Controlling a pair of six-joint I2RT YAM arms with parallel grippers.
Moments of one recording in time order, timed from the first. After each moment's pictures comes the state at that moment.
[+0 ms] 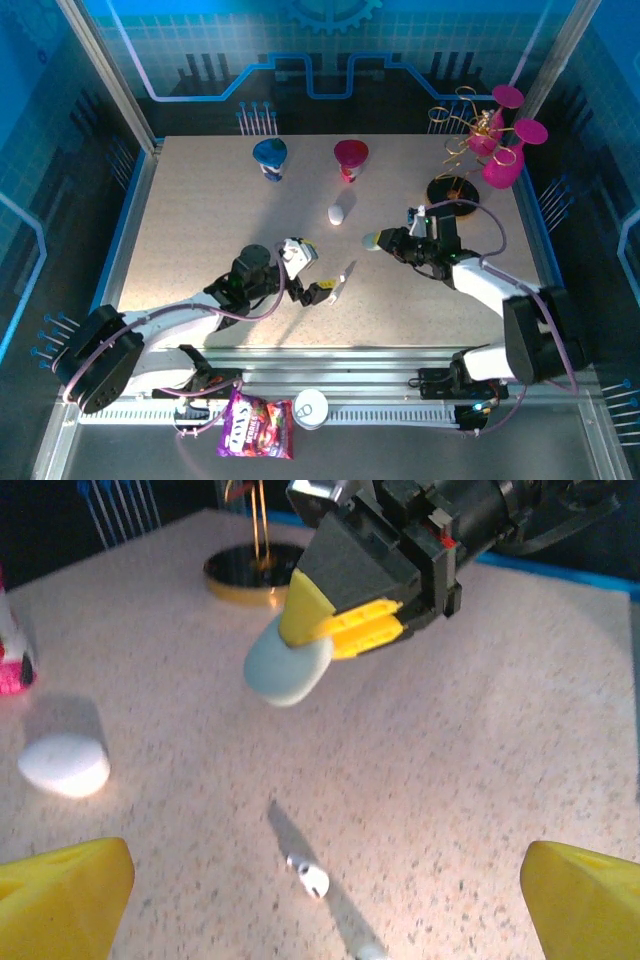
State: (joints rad) left arm -0.67 1.22 0.42 0.47 0.31 0.10; right arm 0.23 1.40 0.61 0.12 -0.51 0.78
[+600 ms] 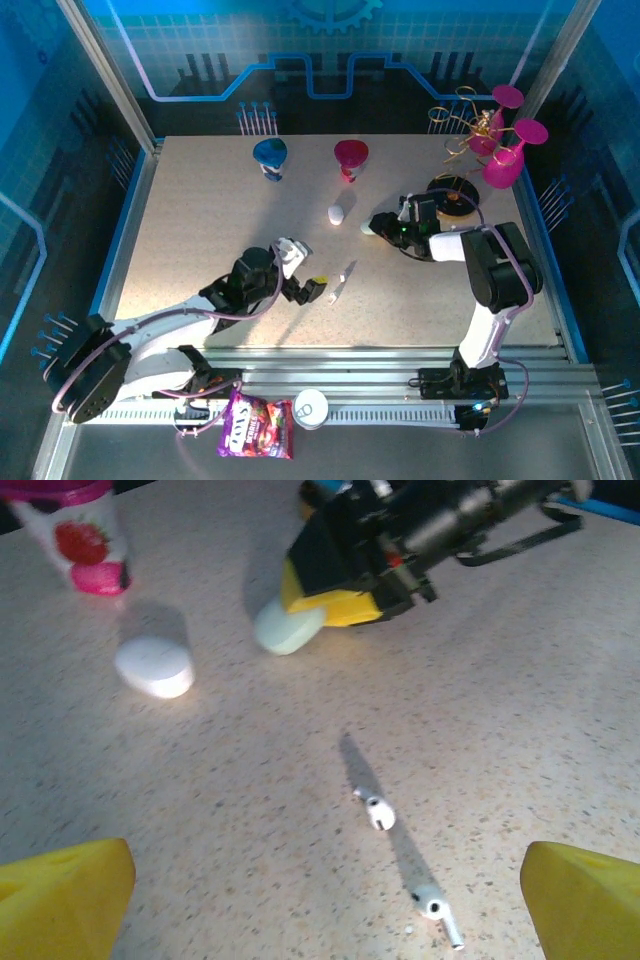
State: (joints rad) left arm -0.69 1.14 0.44 0.26 0.08 0.01; right arm 0.21 1.84 0.82 0.32 -0.41 0.76
